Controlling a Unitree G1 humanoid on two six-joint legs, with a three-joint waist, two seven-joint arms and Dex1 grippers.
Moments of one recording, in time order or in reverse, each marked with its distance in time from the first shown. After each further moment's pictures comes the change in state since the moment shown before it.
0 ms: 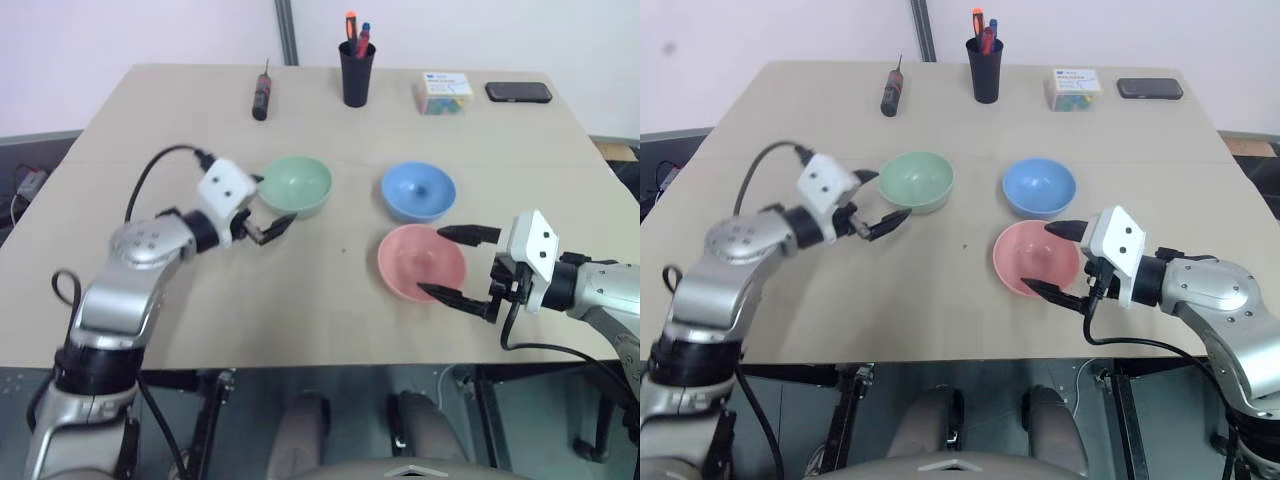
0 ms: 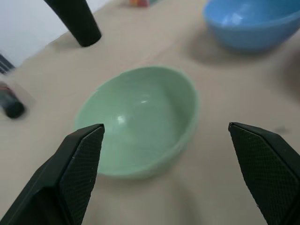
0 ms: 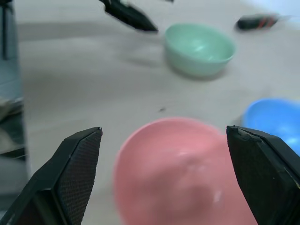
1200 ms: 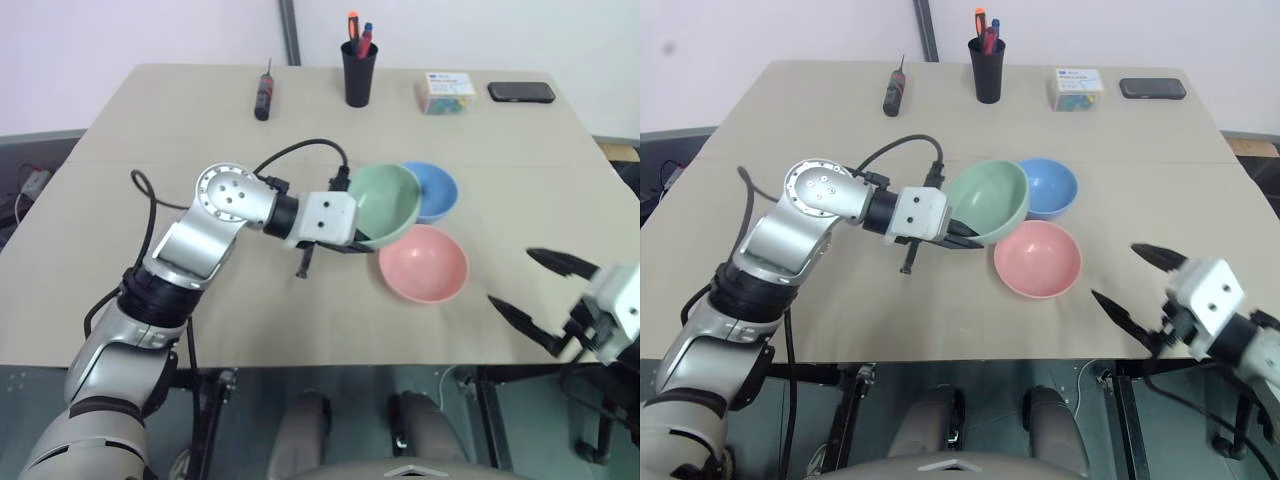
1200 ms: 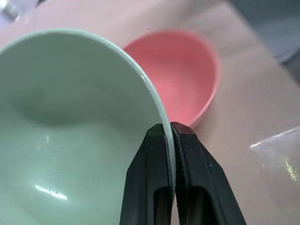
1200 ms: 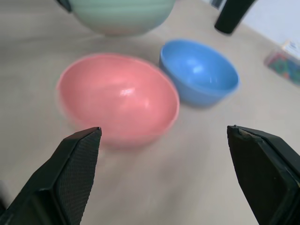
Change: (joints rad) left arm -0.274 -0.161 -0.268 0.091 -0.055 -0.348 -0.687; right arm 0.668 0.084 -0.483 -0.107 0.014 -0.278 0.025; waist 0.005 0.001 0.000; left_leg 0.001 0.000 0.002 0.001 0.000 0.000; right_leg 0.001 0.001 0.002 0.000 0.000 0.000
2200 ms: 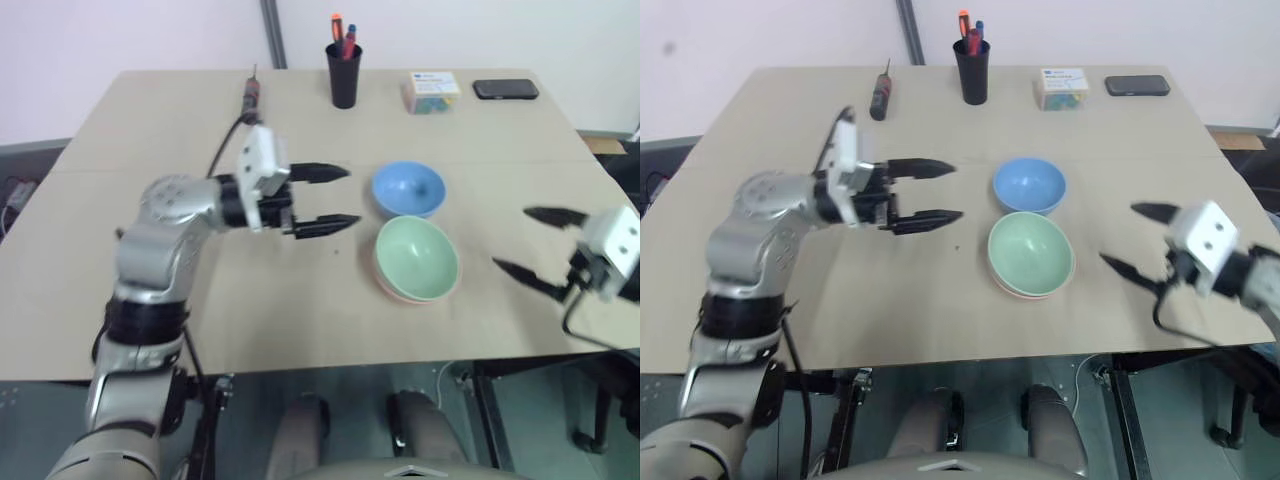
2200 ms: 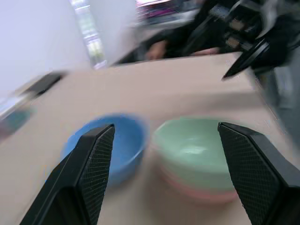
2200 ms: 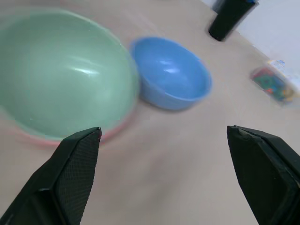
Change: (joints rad) left arm 0.338 -0.072 0.472 -0.109 -0.285 0.287 0.283; right arm -0.700 -0.278 0.397 0.599 -0.218 -0.152 0.035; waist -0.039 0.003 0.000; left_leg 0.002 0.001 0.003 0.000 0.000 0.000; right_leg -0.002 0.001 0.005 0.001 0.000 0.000
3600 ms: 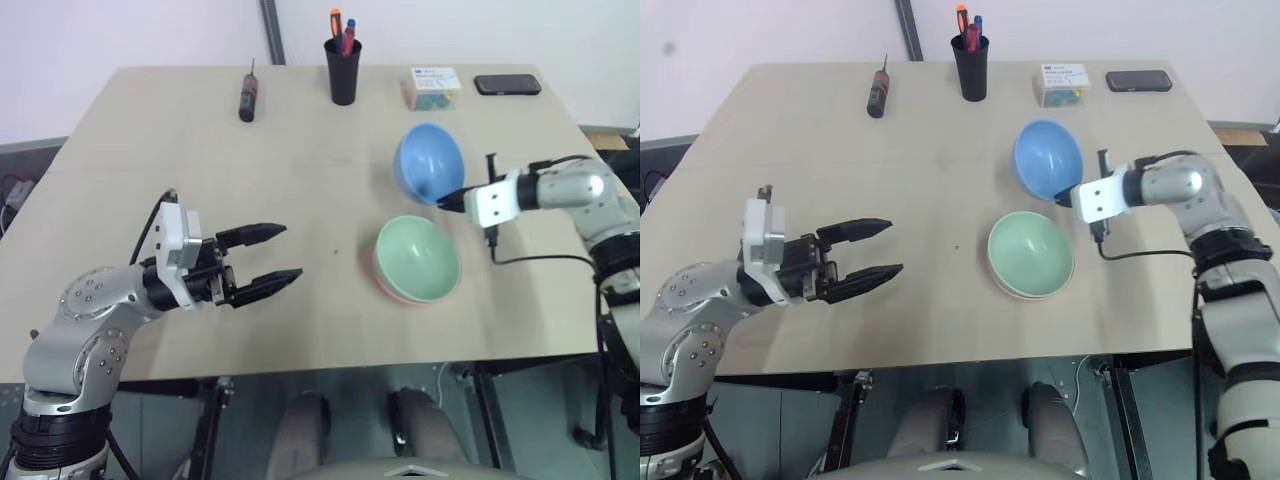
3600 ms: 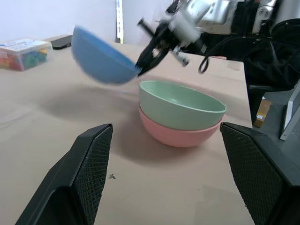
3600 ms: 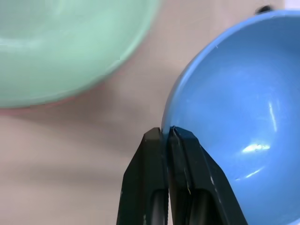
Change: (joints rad) left arm 0.392 0.132 0.181 -0.197 -0.278 -0.005 0.013; right arm -0.661 0.088 0.484 0.775 -0.272 -0.791 0.309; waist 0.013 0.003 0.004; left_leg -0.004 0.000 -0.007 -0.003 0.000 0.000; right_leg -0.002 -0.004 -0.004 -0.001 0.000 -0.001
